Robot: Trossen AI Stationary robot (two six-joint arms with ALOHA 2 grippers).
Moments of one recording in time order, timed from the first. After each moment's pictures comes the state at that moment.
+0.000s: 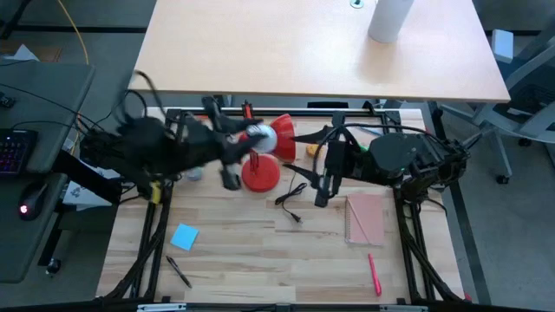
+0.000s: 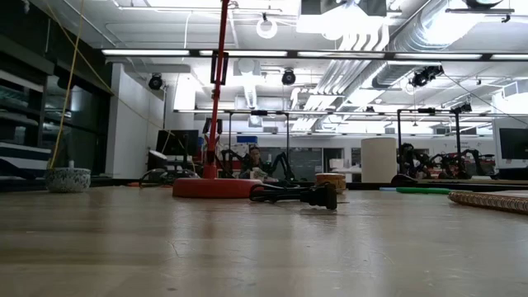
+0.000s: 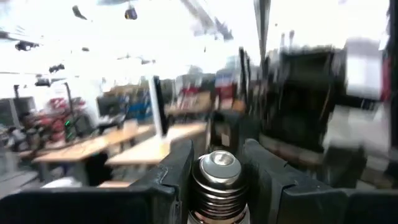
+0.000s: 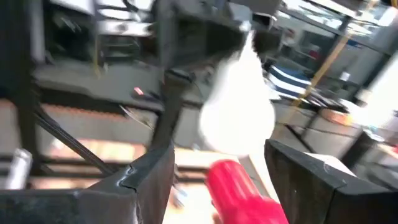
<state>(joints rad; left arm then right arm) -0.34 1.42 1.78 -0.01 -0.62 0.32 0.38 1.73 2.33 -0.73 0.61 -0.21</state>
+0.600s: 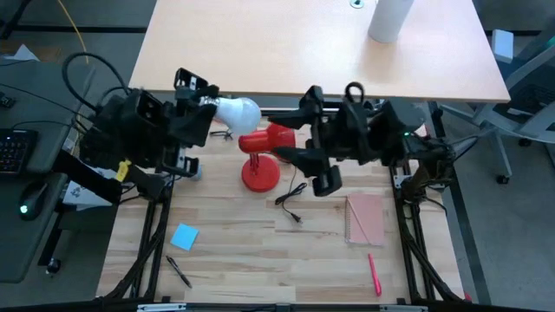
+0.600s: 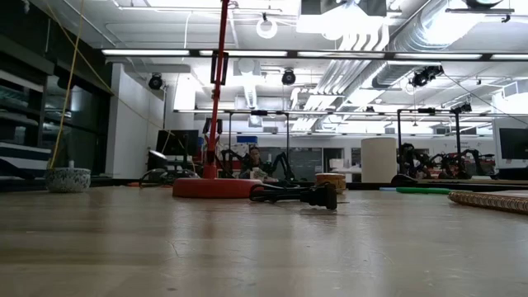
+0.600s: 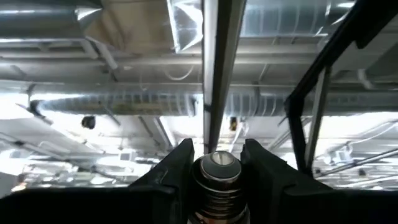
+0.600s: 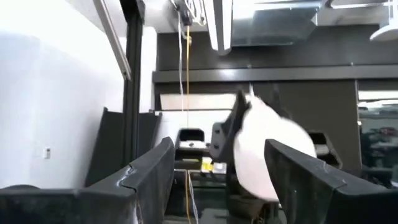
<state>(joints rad) -0.29 1.42 1.78 0.52 -0.24 0.24 0.24 1.80 2.33 -0.05 0.08 -0.06</state>
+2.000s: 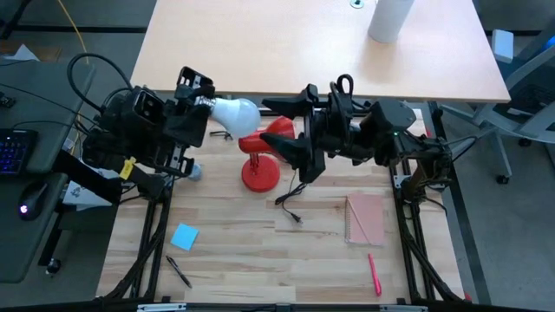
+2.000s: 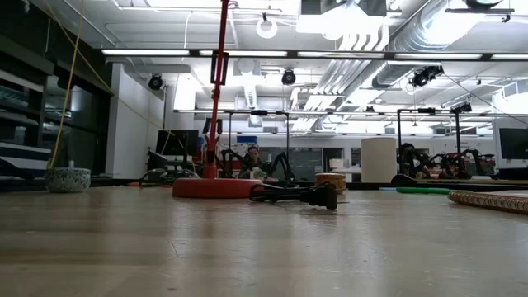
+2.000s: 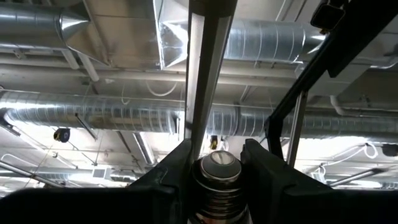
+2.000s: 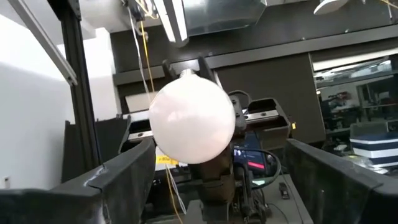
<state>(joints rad) -0.25 1.44 1.78 0.61 -0.14 0.15 0.22 1.81 2.32 -0.07 0.24 0.07</state>
